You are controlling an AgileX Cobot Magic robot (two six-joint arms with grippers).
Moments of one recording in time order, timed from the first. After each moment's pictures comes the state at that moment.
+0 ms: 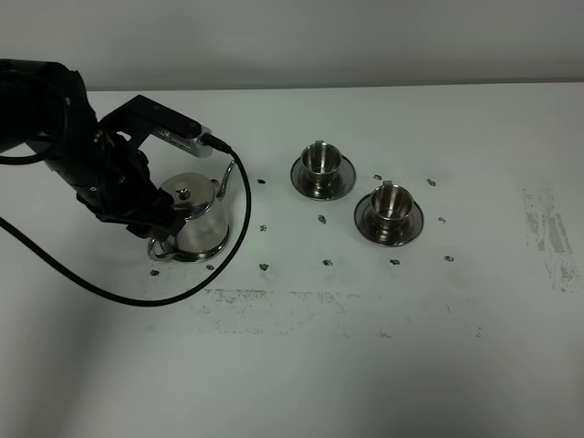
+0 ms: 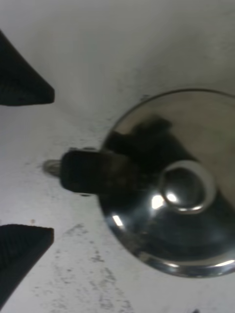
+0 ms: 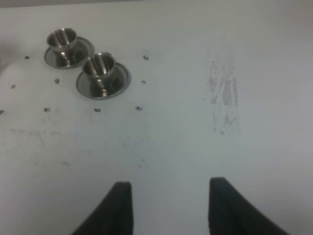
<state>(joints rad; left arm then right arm) -0.28 1.84 -1.26 -0.09 0.74 0.39 0.11 -0.01 -0.52 0.08 1.11 0.00</state>
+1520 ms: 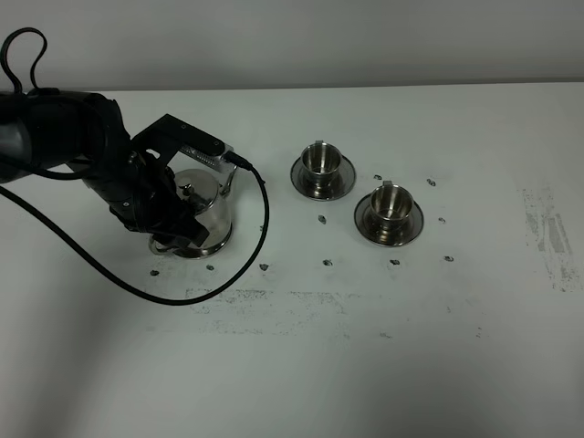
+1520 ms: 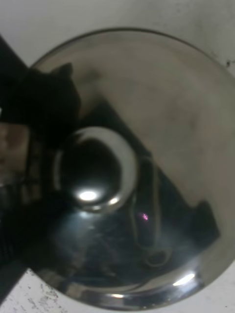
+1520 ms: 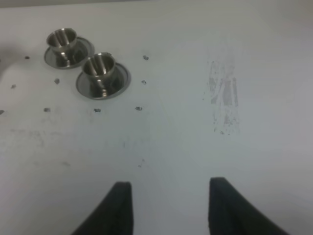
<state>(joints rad) -0.31 1.96 -1.26 -0.11 0.61 0.39 0.11 -0.01 -0.52 0.08 1.11 0.00</state>
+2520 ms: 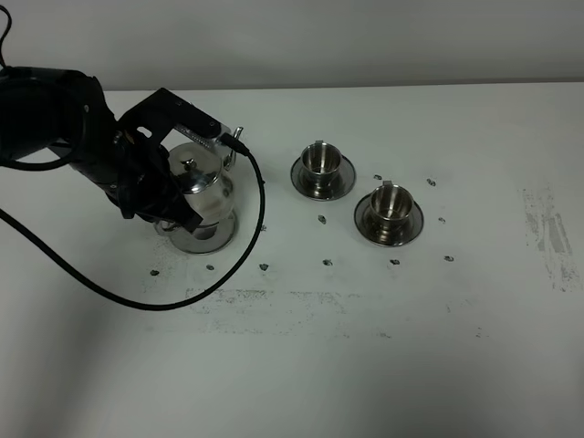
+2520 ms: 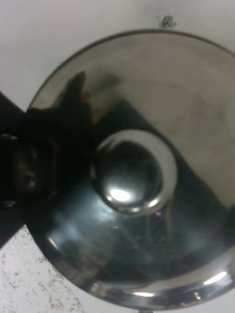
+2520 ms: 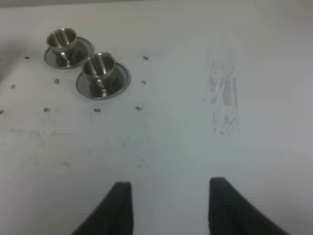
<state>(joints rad) -0.31 1.86 -1.26 -0.11 0.63 0.47 0.11 -0.01 -0.52 0.08 1.11 0.00</state>
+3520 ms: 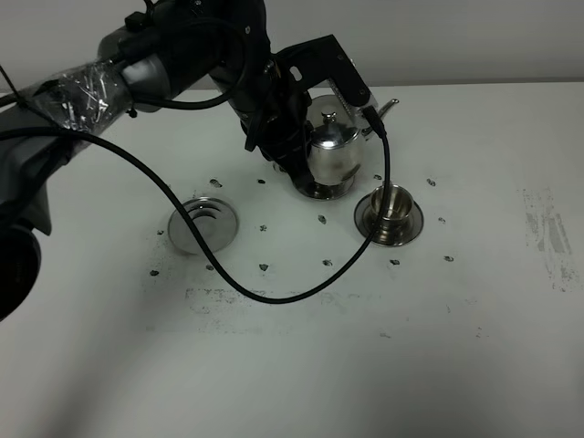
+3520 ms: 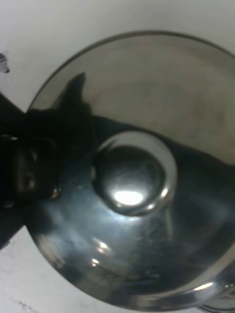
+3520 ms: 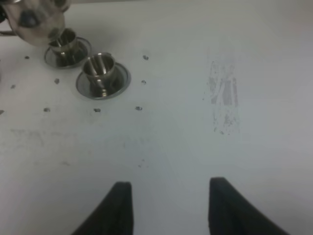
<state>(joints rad) -0.57 2.21 -1.99 -0.05 0.98 0.68 0.11 -0.01 -0.52 0.08 1.11 0.00</state>
